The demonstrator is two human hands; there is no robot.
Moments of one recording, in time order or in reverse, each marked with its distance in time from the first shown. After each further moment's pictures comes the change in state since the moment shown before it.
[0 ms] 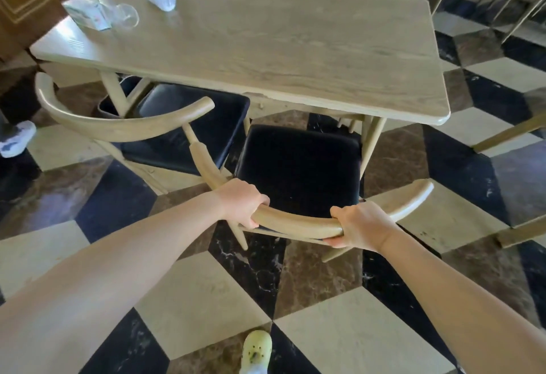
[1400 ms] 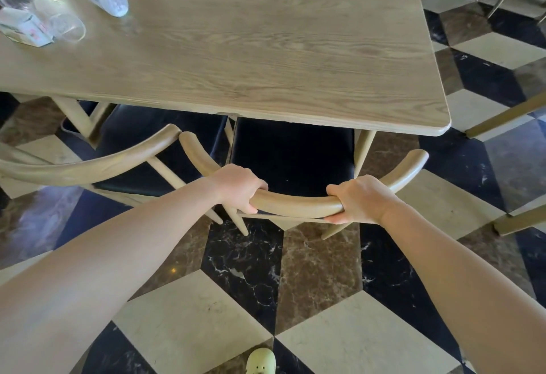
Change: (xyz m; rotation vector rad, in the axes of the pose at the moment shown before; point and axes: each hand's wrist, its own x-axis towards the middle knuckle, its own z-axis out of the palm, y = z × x) left_hand 0.103 -0.062 -0.049 0.004 -0.030 0.055; right_hand 0.081 0.094 -0.010 0.001 0.005 0.036
